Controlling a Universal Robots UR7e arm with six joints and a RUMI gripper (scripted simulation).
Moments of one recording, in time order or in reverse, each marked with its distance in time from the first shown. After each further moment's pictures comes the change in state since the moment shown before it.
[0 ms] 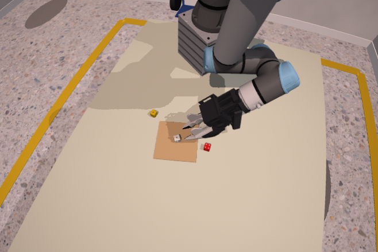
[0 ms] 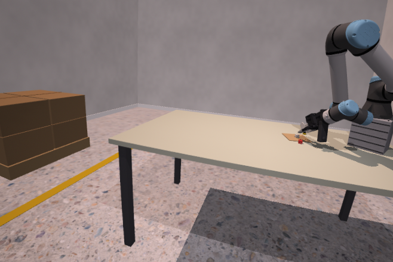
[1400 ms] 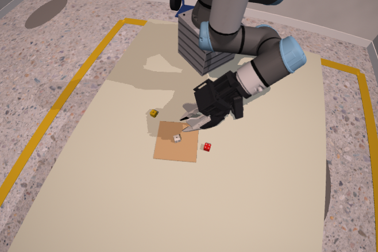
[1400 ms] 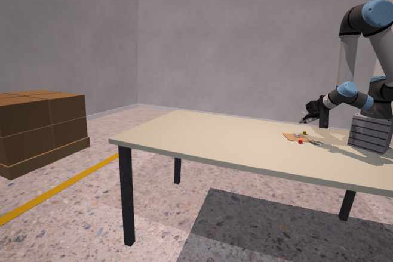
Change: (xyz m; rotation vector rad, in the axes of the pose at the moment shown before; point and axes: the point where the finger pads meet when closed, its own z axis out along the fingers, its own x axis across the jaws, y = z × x) arm 0.000 0.054 -0.031 0.089 0.000 0.007
